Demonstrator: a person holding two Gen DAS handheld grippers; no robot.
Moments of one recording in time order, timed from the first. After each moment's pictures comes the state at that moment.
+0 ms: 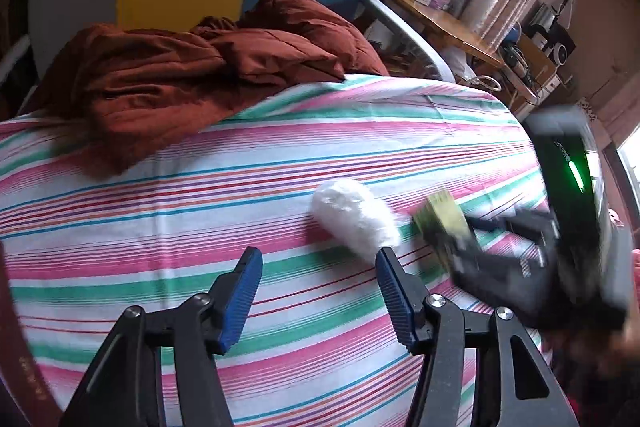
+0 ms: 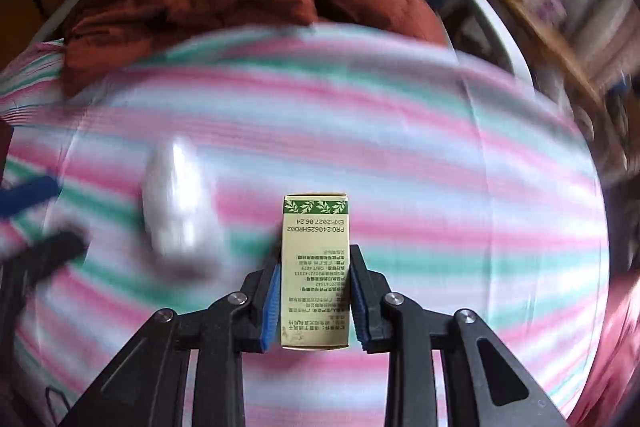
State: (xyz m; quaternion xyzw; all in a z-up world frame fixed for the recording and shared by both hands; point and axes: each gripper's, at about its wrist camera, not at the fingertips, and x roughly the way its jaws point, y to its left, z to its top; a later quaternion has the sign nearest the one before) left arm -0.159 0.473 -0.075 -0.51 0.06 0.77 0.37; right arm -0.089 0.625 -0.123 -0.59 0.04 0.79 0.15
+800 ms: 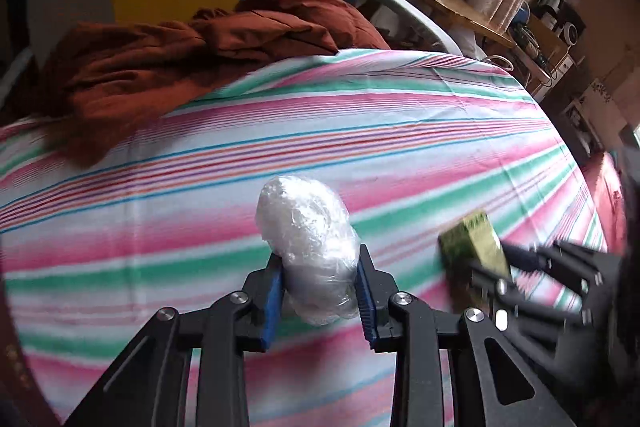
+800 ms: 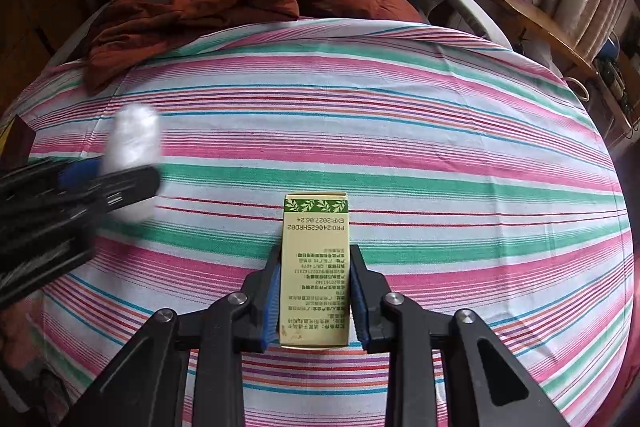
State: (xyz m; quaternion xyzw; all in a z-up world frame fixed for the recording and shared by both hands) left arm -0.132 0.477 -0.090 -0.50 0.11 0.79 0.34; right arm -0.036 0.614 -0.125 -0.54 0.09 0.82 0.15
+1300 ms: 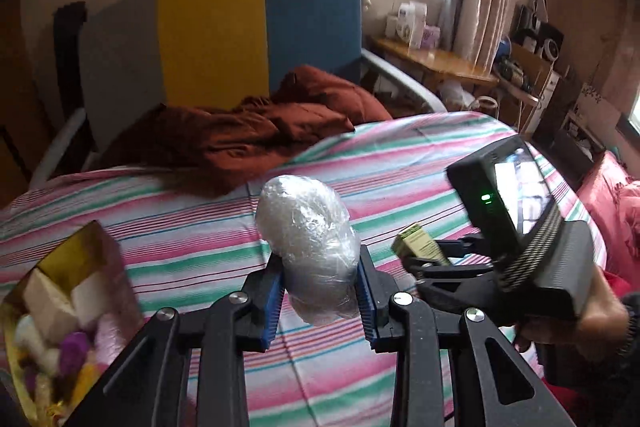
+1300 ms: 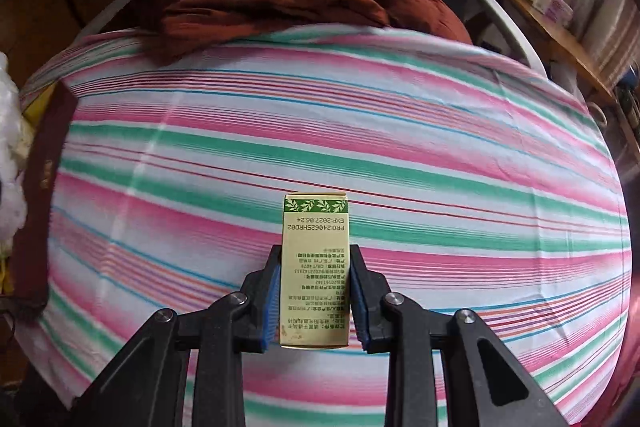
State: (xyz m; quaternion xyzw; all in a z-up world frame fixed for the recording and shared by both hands) left arm -0.065 0.368 0.013 -0.37 0.11 0.86 0.34; right arm -0.050 0.531 -0.099 -0.55 0.06 0.82 0.11
